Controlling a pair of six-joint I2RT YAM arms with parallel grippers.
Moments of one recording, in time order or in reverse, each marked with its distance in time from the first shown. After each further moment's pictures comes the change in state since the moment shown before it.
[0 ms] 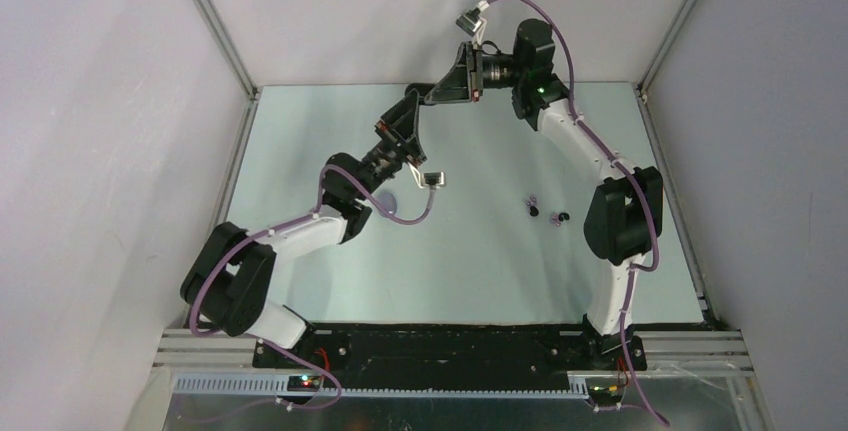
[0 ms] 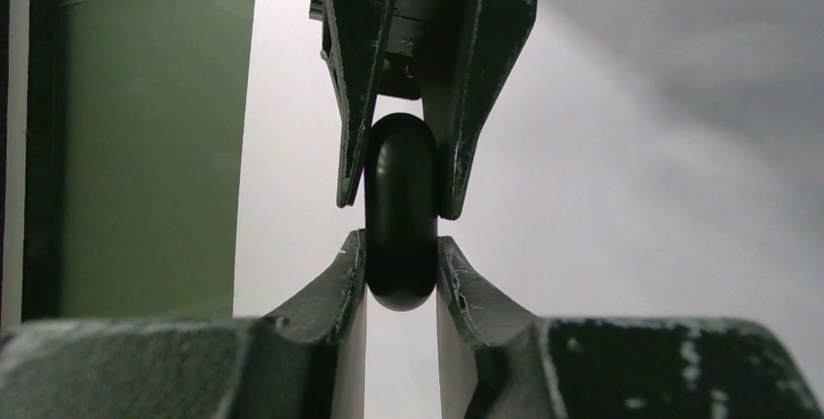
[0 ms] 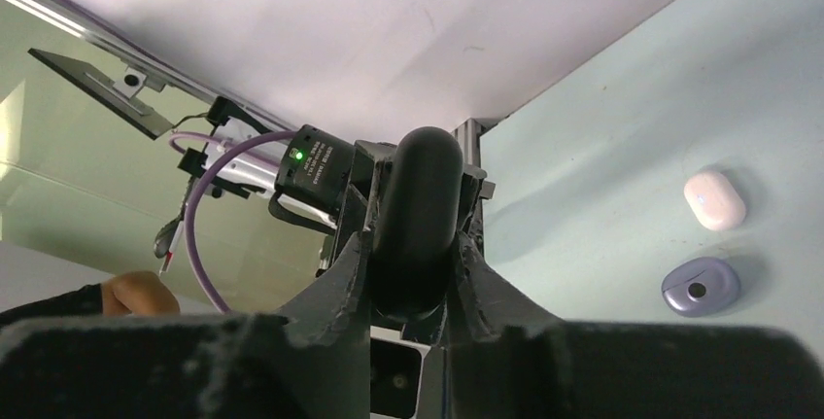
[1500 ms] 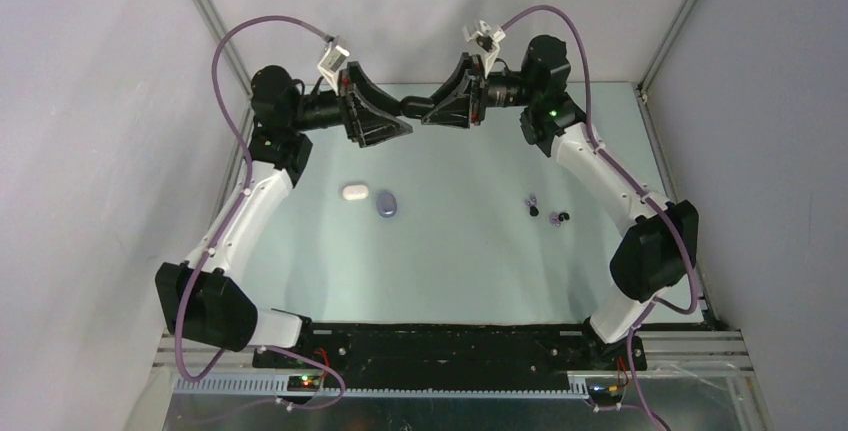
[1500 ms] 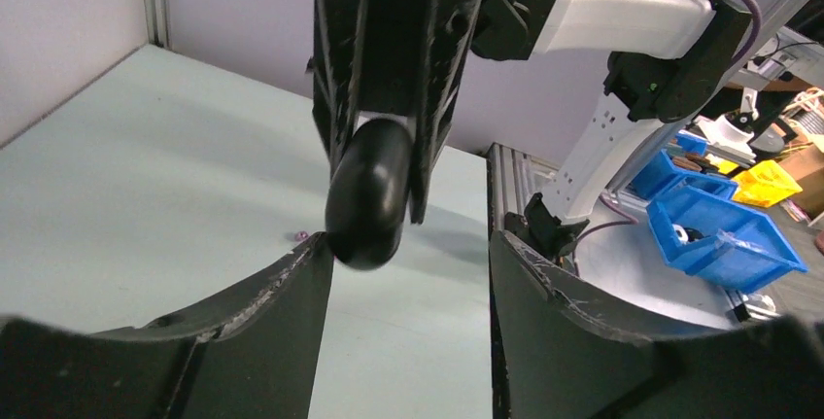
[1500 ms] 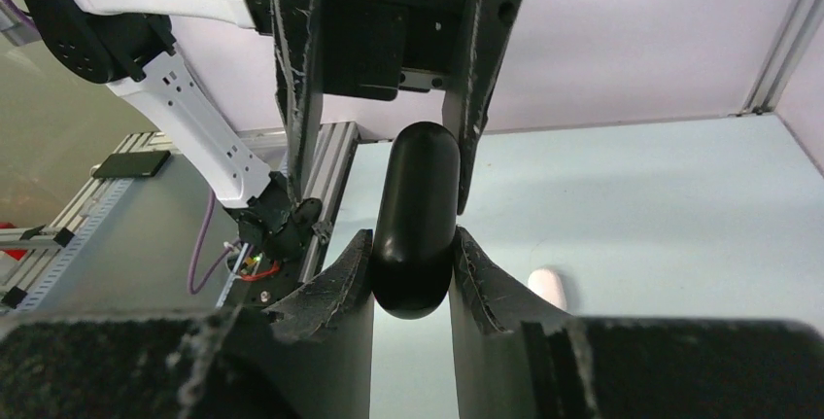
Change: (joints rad) left arm 0.346 -0.111 0.519 -0.851 0.888 -2.264; right arm 0.070 -0.269 -0.225 0.041 0.069 -0.613
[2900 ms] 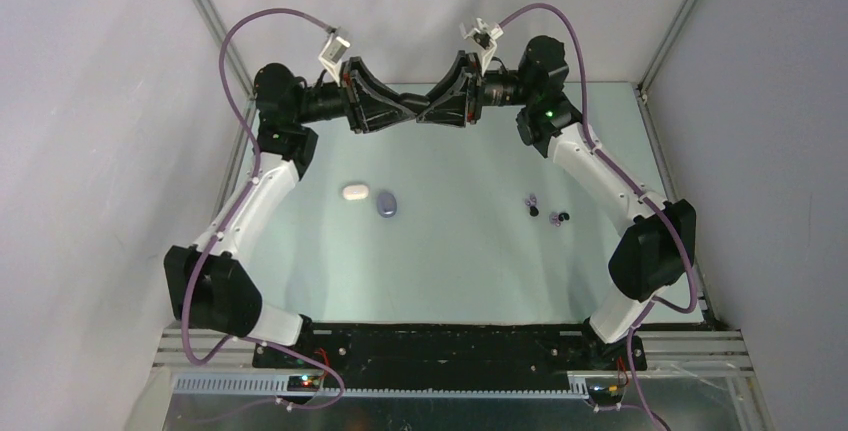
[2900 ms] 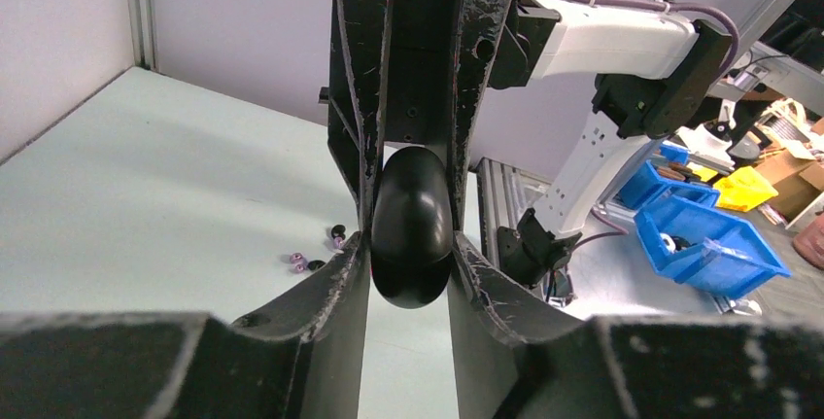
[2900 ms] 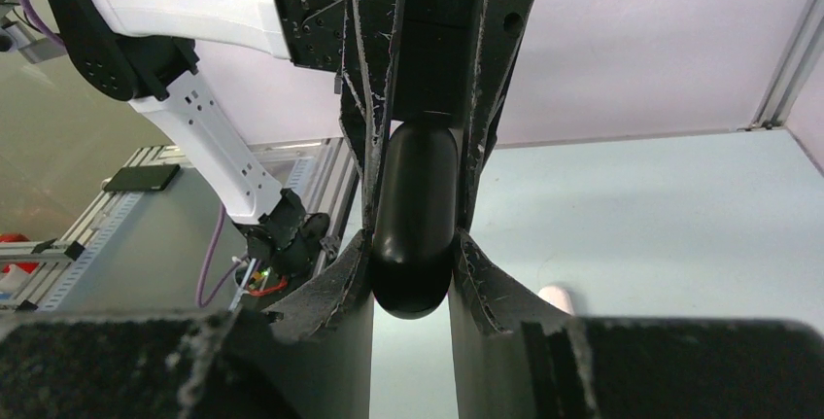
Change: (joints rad) left arm -0.011 0.069 0.023 0.194 0.022 -0.138; right arm 0.029 0.012 0.009 0.051 0.019 0.061
